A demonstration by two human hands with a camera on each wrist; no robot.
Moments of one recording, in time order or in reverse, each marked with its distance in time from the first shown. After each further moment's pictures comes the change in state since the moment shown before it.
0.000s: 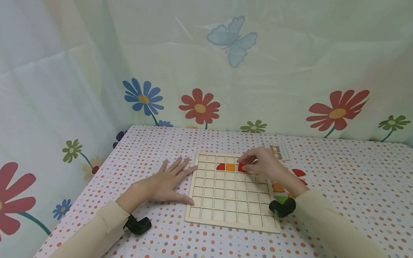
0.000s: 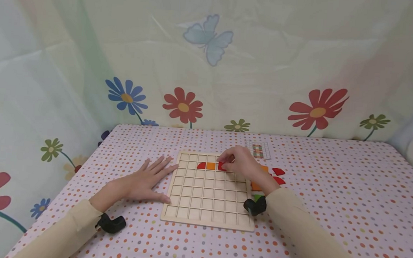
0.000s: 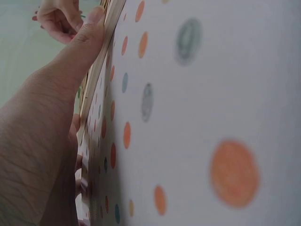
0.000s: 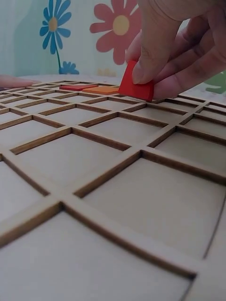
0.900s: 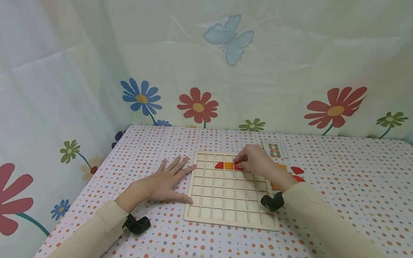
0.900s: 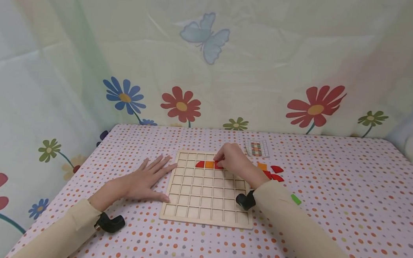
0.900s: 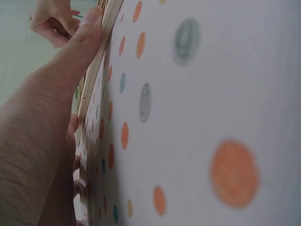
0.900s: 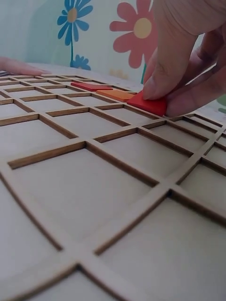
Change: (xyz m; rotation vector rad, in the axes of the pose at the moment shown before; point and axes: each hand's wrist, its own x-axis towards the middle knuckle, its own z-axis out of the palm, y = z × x) left_hand 0.000 0.002 -0.001 -0.009 -0.011 -0.005; right_hand 0.014 -0.018 0.007 -0.178 -0.030 0.045
